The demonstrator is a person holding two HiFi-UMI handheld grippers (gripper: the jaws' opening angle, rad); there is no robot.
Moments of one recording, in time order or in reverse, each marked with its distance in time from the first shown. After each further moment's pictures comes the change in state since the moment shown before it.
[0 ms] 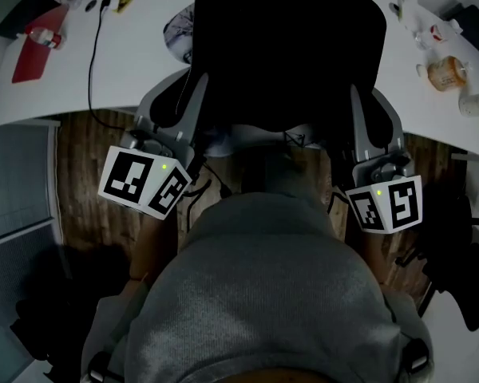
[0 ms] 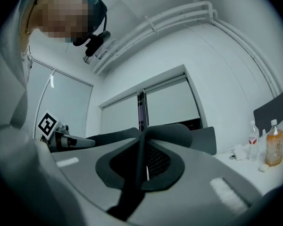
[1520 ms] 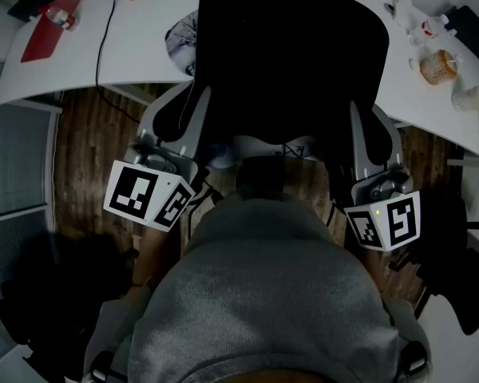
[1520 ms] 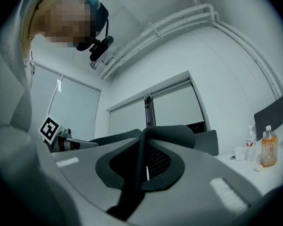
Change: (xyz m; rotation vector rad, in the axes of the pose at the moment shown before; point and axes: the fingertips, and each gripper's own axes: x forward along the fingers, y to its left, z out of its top) left arm -0.070 -0.071 0.004 0.010 -0.045 0.048; right arm -0.084 0.036 0.030 0.003 -0.021 0.069
